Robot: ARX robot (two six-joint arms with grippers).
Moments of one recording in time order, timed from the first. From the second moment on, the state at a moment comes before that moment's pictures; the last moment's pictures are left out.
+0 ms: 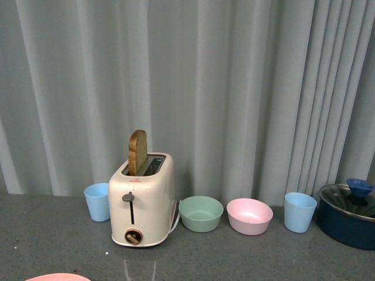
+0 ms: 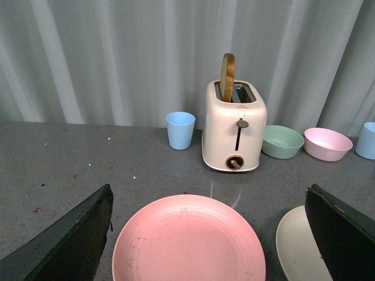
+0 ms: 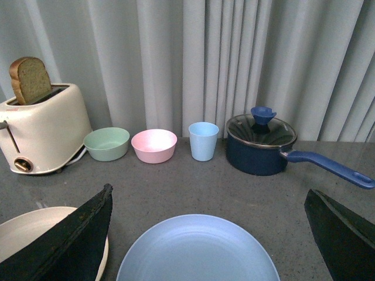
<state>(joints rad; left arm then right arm) 0.00 0.00 0.03 0.00 0.00 0.00 0.00 0.00 0.01 0.00 0.00 0.00</state>
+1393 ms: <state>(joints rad) 0.09 1.25 0.63 0.00 0.31 0.23 0.00 0.00 0.01 0.00 0.00 0.00</state>
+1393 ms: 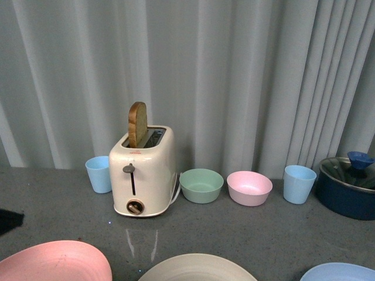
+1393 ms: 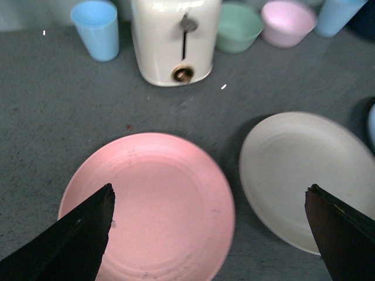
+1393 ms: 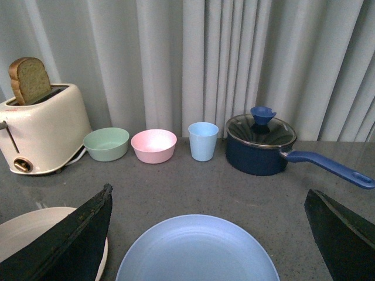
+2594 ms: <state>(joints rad) 0.29 2.15 1.17 -0.09 0.16 0.58 0.00 0.00 0.01 0.00 0.00 0.00</state>
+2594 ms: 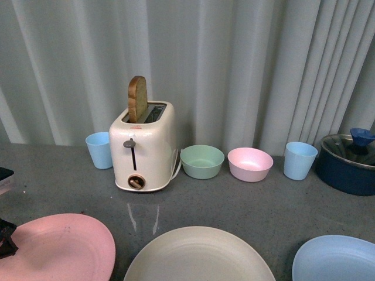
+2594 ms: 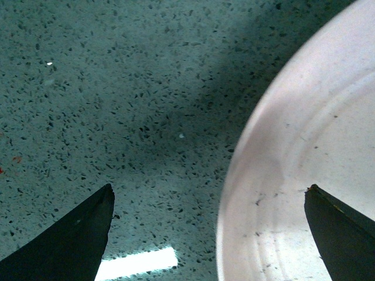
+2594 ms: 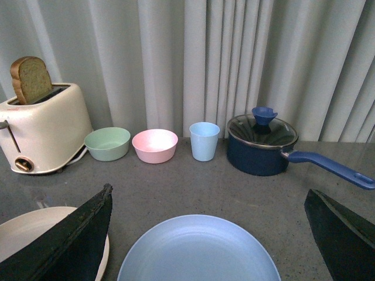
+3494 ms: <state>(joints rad) 0.33 2.20 1.20 -0.12 0.17 0.66 0.00 0.00 0.01 0.00 0.00 0.00</state>
